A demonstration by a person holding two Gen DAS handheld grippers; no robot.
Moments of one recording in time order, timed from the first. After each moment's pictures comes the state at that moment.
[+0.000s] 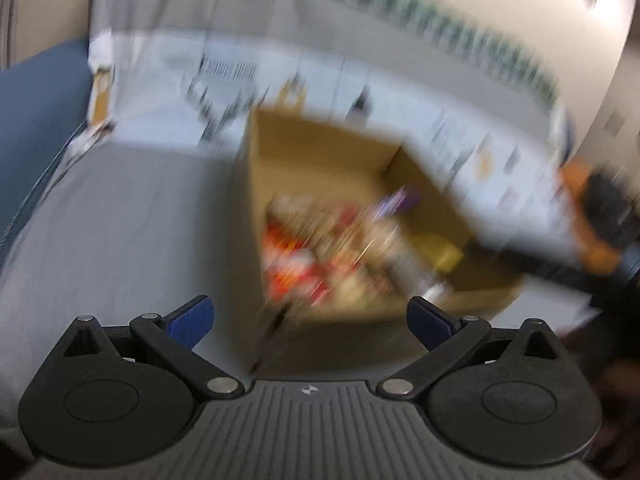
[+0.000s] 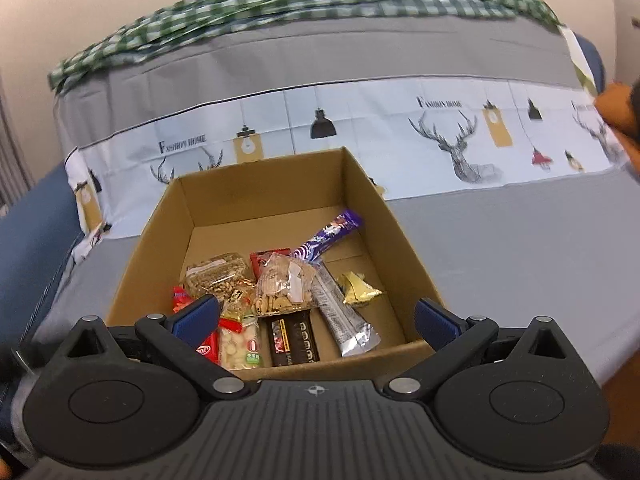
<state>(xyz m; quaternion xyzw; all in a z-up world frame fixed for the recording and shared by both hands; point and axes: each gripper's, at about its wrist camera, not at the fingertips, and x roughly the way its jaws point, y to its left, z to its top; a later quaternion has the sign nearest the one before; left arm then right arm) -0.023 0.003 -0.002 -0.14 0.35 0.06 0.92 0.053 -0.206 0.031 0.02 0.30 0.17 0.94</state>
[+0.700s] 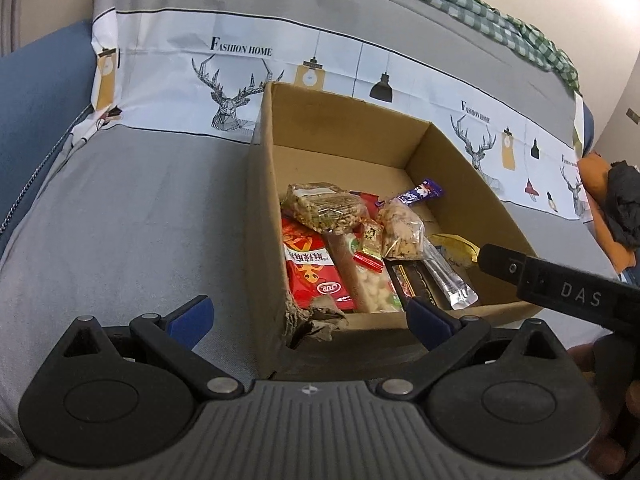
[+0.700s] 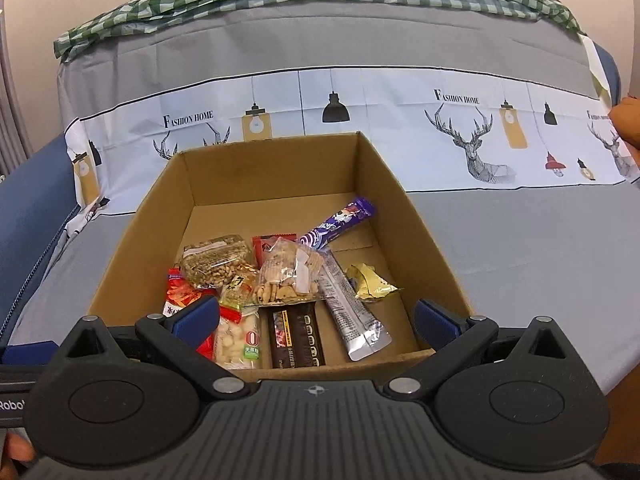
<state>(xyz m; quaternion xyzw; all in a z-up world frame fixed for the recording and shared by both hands) 0.002 0.014 -0.012 -0.14 0.36 0.07 0.92 0.067 -0.187 0.017 -0.01 0.32 0.17 0.93</state>
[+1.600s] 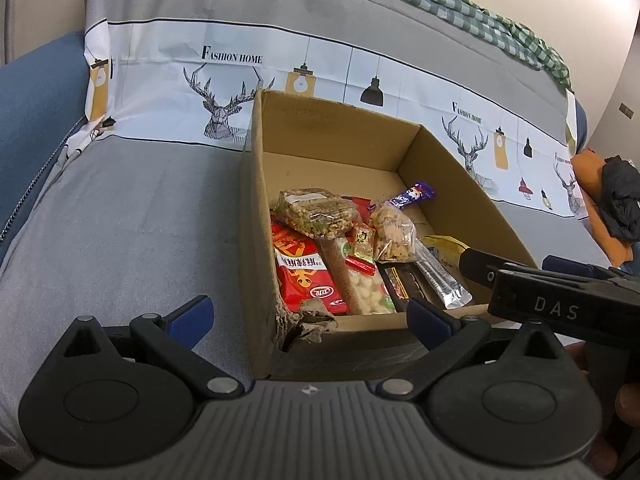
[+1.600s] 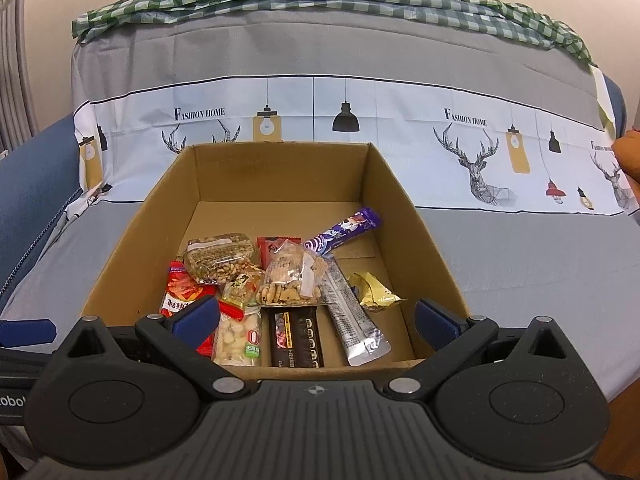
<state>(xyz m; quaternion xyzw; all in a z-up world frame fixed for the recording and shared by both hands) 0.000 0.008 -0.009 -0.14 0.35 0.07 0.92 0.059 -0.175 0.018 -0.05 0.30 0.18 0.94</state>
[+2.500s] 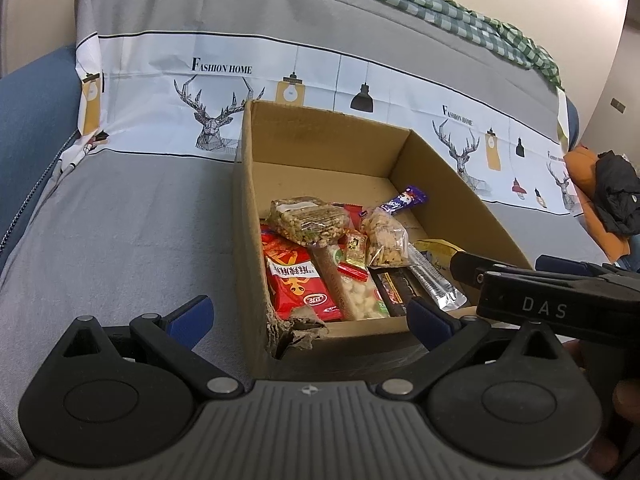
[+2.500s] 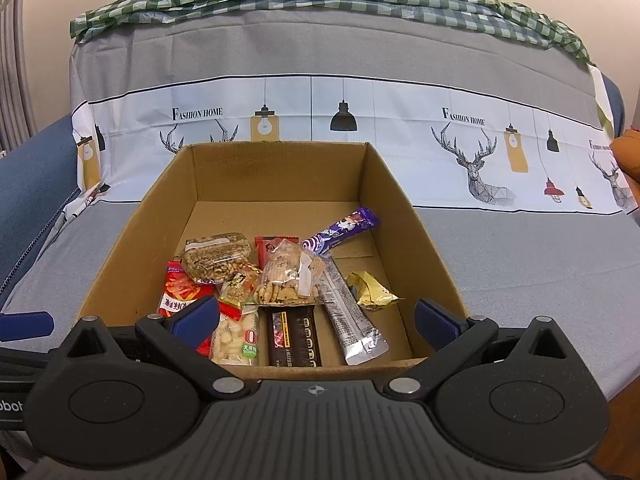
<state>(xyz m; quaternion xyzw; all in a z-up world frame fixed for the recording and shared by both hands) 0.000 0.004 -0.006 -0.13 0.34 0.06 0.93 0.058 -0.176 0.018 -0.05 0.30 0.18 0.94</state>
